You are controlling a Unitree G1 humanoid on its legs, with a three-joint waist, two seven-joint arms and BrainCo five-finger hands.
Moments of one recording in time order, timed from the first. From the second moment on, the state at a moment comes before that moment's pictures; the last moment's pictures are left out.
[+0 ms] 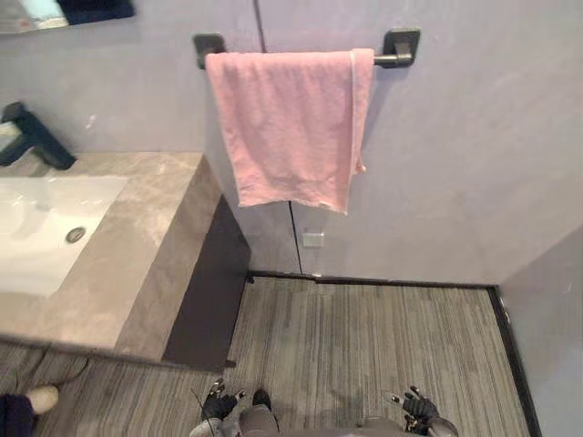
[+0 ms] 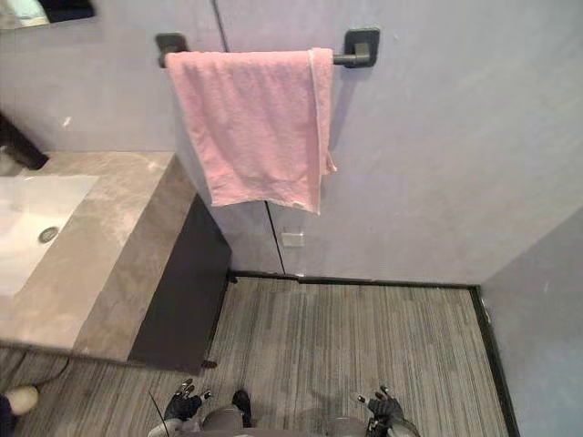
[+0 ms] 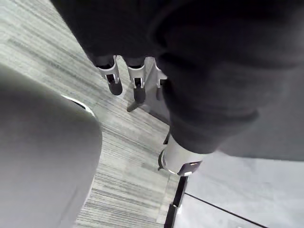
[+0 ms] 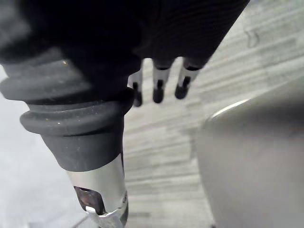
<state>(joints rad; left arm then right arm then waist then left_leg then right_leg) 0.17 -0.02 0.22 0.90 -0.10 -0.14 0.07 0.08 -0.07 -0.26 1.04 0.10 -0.04 0.02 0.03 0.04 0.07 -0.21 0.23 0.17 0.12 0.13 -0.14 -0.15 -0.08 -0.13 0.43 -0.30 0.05</state>
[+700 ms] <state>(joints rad) 0.16 -0.01 0.20 0.91 -0.07 -0.12 0.07 0.19 -0.10 -0.52 1.11 0.12 -0.04 -0.02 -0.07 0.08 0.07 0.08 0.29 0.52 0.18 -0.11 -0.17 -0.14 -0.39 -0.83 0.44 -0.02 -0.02</state>
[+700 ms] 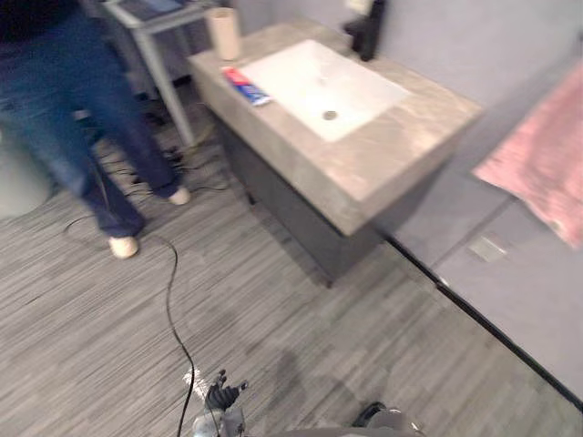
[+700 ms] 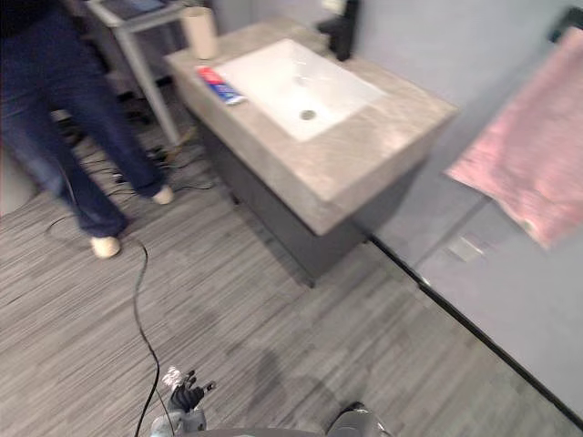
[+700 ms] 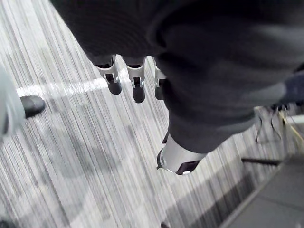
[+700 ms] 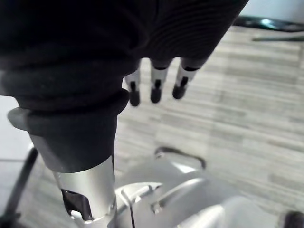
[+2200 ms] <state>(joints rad) 0.16 -0.03 0.09 0.73 0.10 -0.16 0.11 0.24 0.07 -0.33 0.88 0.11 -0.07 -0.01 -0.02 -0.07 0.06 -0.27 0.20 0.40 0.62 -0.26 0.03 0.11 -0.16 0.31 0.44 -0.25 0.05</state>
